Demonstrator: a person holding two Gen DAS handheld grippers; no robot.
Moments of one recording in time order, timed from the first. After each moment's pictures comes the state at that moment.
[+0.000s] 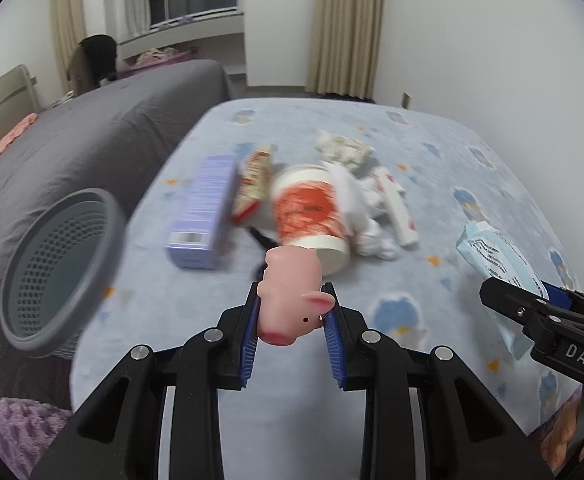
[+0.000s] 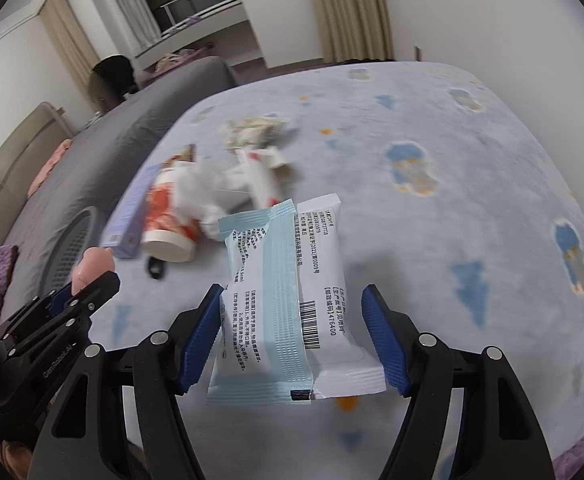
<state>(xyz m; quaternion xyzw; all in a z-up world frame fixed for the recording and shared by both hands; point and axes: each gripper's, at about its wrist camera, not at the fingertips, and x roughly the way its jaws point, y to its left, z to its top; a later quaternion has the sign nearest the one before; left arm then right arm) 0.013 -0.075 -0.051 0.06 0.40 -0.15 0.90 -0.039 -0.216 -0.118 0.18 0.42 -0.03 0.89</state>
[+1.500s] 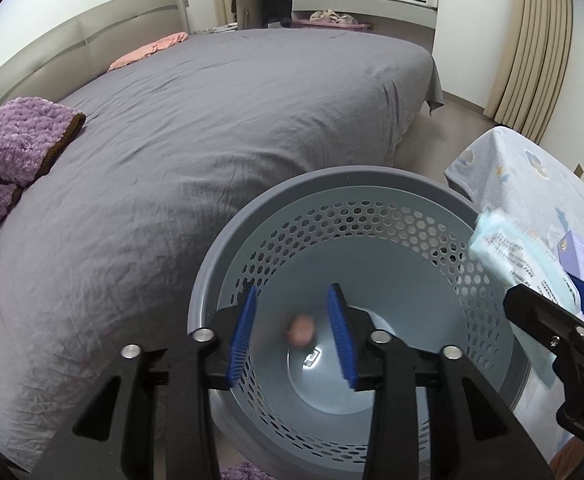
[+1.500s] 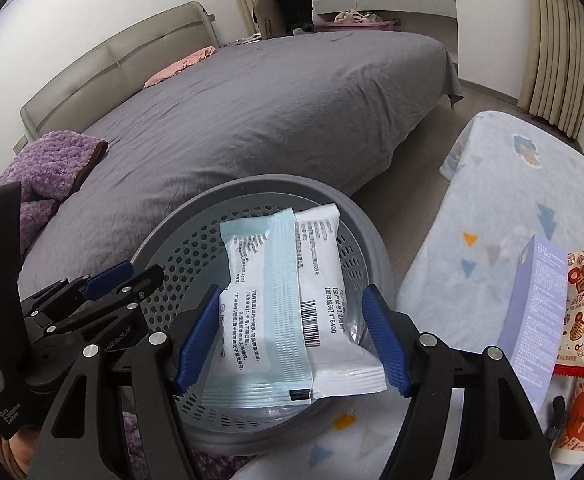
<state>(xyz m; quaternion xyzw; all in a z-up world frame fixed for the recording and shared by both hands) 0.155 0.224 -0.083 -0.02 0.44 0.10 0.89 0.179 0.103 -0.121 0.03 0.43 0.19 0.88</state>
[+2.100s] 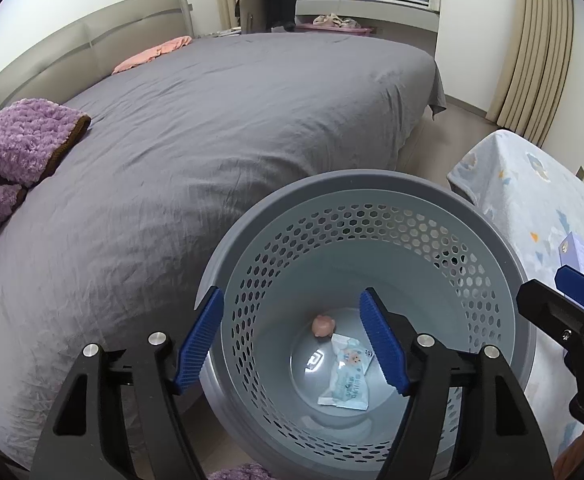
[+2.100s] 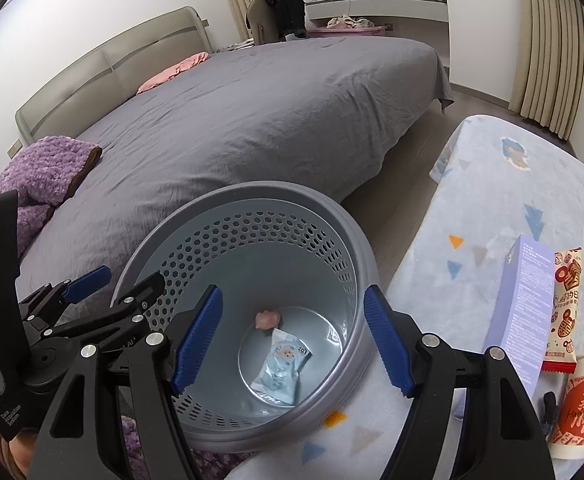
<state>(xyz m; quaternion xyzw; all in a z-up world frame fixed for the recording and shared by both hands) 0.153 0.224 -0.081 -0.02 0.43 0.10 0.90 0.174 0.098 -0.117 0.04 0.42 0.18 0.89</state>
